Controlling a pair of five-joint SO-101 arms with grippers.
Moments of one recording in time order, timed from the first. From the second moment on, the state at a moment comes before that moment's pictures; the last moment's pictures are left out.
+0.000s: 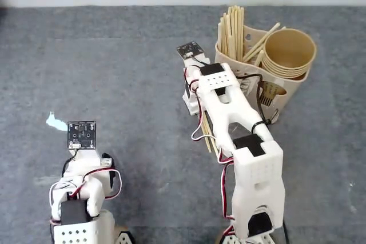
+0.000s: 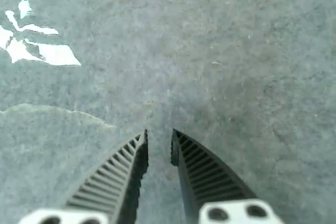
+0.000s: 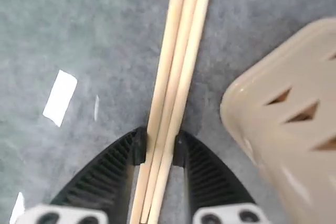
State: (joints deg) left arm -11.1 -96.7 91.9 70.4 3.9; right arm -19.6 33.9 -9.8 65.8 9.0
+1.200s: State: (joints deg) left arm -11.1 -96.6 93.6 69.1 3.9; right arm -27.1 -1.4 -8.8 82.0 10.5
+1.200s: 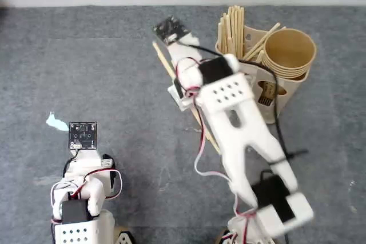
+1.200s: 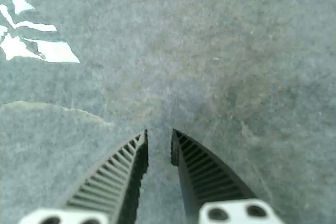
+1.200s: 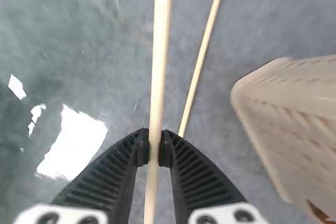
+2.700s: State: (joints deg) left arm -11.1 -96.6 93.6 69.1 3.9; right arm -5.2 -5.4 -20.5 47.4 5.1
